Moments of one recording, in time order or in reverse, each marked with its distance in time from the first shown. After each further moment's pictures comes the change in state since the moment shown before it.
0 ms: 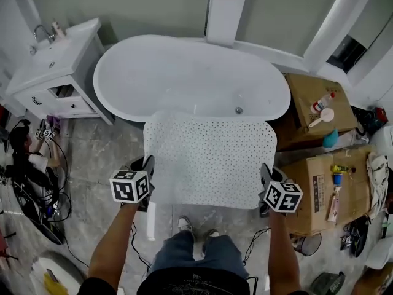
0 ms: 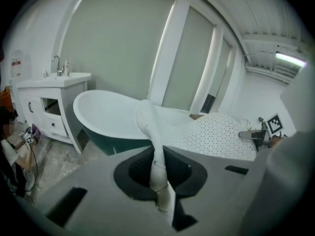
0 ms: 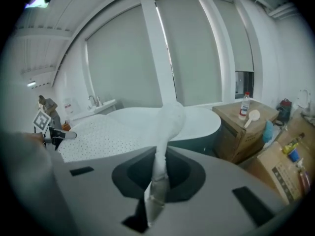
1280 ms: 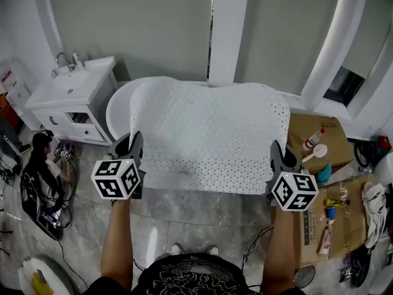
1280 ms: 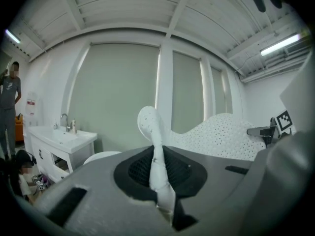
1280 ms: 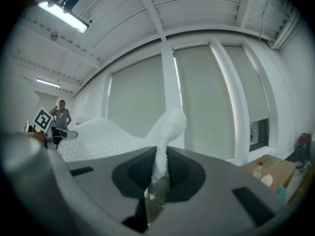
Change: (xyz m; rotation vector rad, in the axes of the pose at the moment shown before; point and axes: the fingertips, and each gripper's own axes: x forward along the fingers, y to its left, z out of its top) left arm -0.103 -0.095 0.250 0.151 -0.505 0.159; right arm -0.098 -0.004 0.275 -0.179 -0.512 0.104
